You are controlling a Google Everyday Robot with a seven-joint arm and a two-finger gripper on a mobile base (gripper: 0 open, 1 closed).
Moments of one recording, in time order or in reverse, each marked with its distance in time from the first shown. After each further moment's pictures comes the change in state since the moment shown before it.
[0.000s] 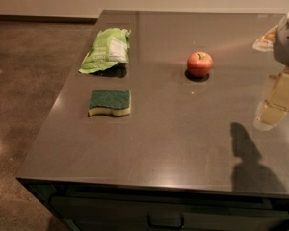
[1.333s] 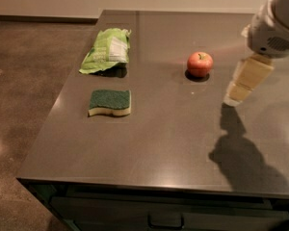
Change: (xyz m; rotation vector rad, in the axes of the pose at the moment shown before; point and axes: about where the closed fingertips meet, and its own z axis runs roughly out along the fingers) arm -0.020 -0.058 0.028 0.112 -0.019 0.103
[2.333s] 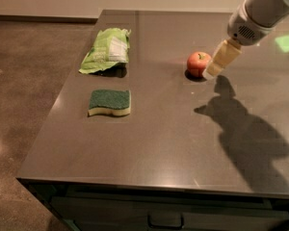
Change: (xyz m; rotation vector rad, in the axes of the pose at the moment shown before) arm -0.027 -0.090 0.075 0.015 -0.100 0.179
